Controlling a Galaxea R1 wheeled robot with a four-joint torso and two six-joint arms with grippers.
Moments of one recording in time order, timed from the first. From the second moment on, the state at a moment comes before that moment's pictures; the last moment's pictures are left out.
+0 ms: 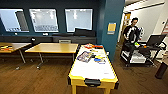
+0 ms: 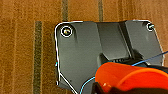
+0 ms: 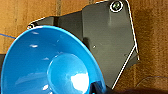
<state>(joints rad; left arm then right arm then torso) 1.50 2.87 -2.67 0.87 -0.11 -0.89 -1.60 2.90 -2.56 0.04 0.13 -0.08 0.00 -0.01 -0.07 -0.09</state>
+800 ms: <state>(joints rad) 1.50 2.87 -2.67 0.87 -0.11 -0.89 -1.60 2.91 -2.57 0.04 0.13 -0.08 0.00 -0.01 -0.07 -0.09</state>
